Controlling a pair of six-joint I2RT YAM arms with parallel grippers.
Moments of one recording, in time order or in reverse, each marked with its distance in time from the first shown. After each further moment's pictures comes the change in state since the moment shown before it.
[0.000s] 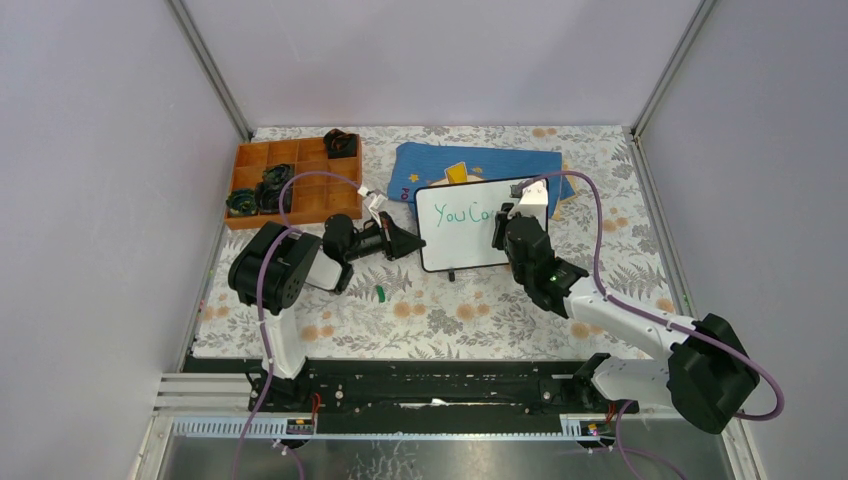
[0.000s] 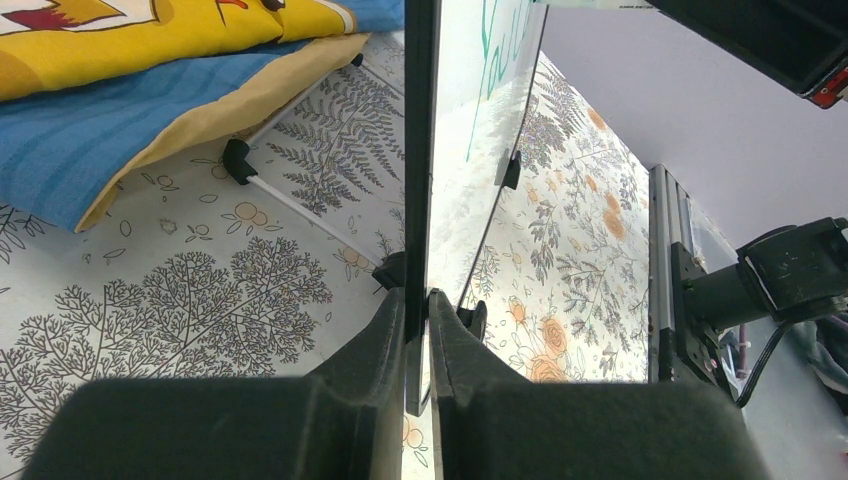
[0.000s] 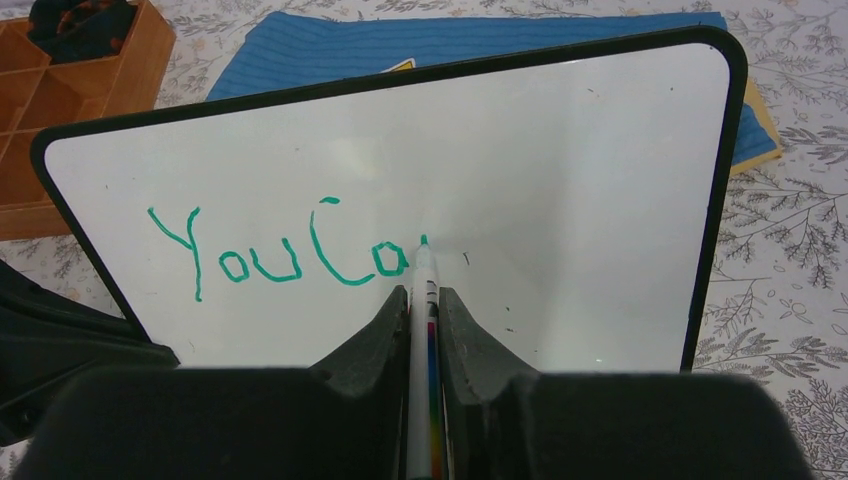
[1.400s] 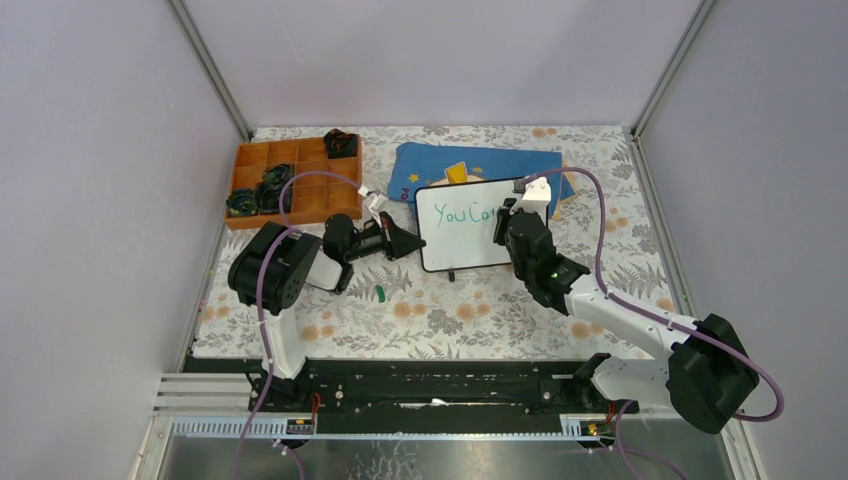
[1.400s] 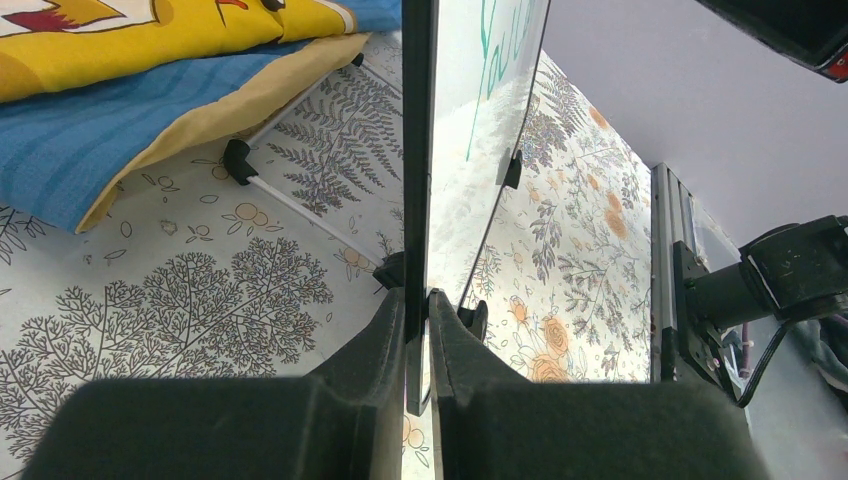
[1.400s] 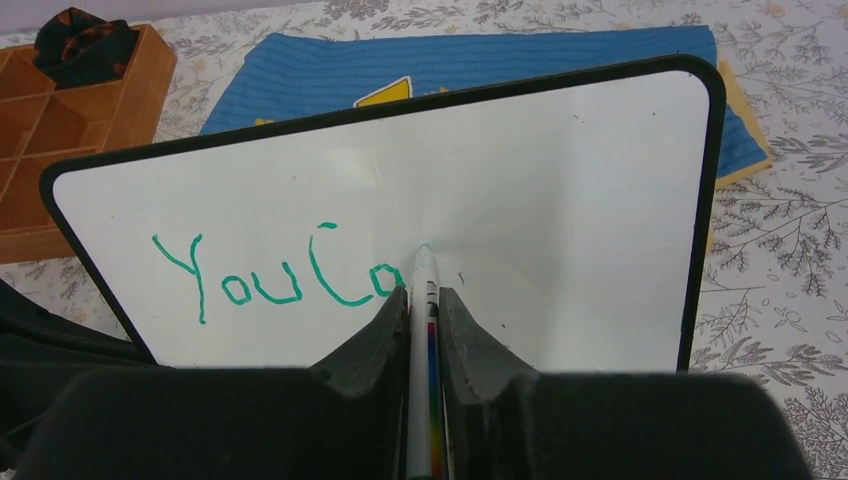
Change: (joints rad) left arm -0.002 -0.002 0.000 -0.005 -0.002 0.007; right arm -0.015 0.000 0.016 -0.003 0.000 0.006
